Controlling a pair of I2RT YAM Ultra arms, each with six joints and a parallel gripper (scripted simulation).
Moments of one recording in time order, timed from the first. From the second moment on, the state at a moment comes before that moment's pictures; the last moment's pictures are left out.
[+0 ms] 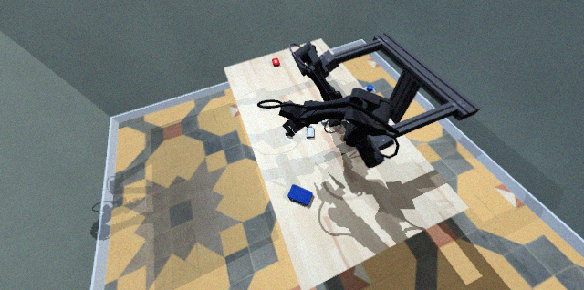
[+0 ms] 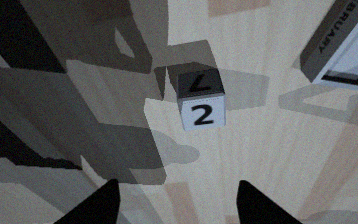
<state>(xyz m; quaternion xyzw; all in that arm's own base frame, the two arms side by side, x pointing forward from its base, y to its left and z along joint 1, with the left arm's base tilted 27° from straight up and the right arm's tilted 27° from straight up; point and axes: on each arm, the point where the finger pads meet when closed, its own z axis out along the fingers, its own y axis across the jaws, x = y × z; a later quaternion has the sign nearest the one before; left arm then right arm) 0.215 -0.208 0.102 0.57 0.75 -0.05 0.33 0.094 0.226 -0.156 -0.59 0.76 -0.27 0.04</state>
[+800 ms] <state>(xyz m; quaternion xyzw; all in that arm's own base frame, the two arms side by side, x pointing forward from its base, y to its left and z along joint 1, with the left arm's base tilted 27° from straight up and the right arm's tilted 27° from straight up) 0.174 -0.193 0.115 0.79 0.54 -0.11 0.26 0.124 0.195 -0.138 -0.05 1.00 -0.04 0.05</state>
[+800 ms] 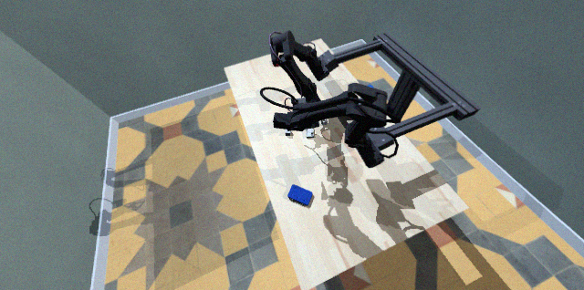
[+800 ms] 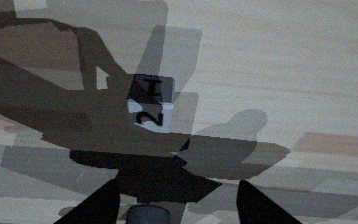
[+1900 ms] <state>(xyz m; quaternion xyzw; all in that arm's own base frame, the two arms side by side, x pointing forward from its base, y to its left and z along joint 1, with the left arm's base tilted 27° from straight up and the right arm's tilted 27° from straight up) 0.148 -0.188 0.145 0.86 0.37 -0.19 0.28 0.149 0.179 -0.115 0.29 0.95 0.10 0.03</state>
